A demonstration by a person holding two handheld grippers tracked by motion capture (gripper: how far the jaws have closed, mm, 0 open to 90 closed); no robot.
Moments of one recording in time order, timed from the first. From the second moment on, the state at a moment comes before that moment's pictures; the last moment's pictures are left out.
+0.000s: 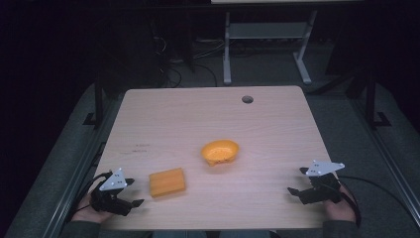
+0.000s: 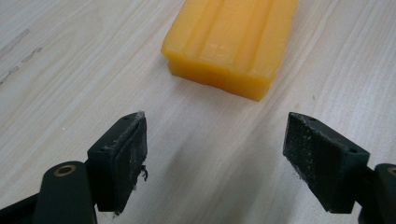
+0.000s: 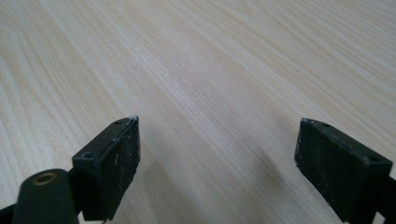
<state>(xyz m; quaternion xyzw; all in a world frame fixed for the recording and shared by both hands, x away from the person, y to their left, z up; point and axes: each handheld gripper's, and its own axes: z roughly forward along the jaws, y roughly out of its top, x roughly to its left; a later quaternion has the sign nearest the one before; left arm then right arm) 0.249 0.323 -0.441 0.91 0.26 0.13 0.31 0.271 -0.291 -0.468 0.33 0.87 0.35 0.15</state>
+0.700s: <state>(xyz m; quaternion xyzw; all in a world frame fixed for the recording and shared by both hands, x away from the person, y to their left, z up) 0.252 0.310 -0.436 0.91 0.24 0.13 0.31 0.272 -0.287 -0.467 0.32 0.87 0.35 0.15</state>
